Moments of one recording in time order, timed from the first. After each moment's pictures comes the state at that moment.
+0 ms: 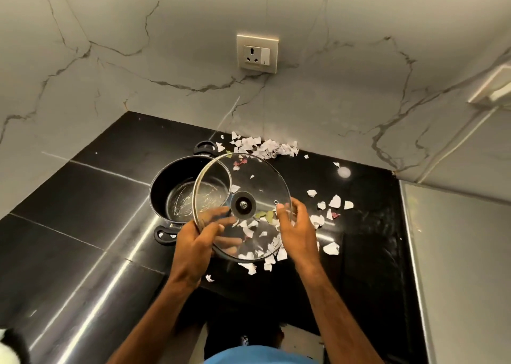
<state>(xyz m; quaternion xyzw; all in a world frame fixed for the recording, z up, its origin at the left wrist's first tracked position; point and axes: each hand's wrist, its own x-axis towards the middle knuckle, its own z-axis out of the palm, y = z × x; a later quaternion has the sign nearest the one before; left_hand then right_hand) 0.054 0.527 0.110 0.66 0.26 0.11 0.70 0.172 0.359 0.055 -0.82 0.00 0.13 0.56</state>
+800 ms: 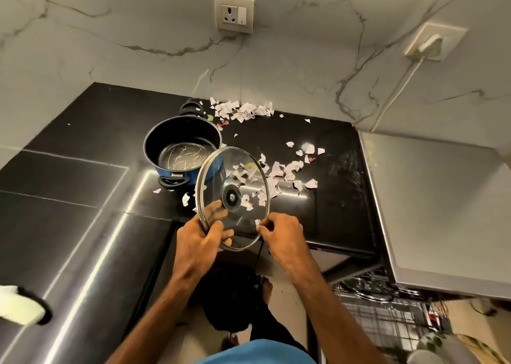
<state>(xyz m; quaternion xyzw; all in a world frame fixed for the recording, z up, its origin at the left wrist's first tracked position) -0.085 0.508 0.092 0.72 0.24 0.07 0.65 -0.003 0.341 0.046 -0.94 -0.04 0.13 0.31</state>
